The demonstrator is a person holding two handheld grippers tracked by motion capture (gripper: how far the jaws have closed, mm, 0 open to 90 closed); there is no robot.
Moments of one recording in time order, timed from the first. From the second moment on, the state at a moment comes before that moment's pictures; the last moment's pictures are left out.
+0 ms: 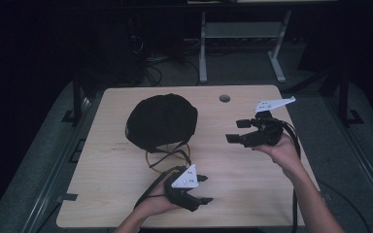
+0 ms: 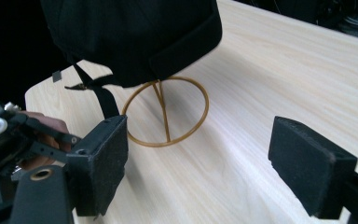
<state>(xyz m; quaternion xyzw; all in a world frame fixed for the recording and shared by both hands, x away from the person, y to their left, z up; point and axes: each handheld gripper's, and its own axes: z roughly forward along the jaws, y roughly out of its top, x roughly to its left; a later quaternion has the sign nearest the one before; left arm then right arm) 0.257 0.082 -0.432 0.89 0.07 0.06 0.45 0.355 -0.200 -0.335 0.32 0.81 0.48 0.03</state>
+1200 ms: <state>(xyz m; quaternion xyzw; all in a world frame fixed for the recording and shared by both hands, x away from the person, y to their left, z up) 0.255 0.080 -0.435 0.89 0.08 0.06 0.44 0.304 -0.248 -0.391 0.36 0.82 0.45 0.03</state>
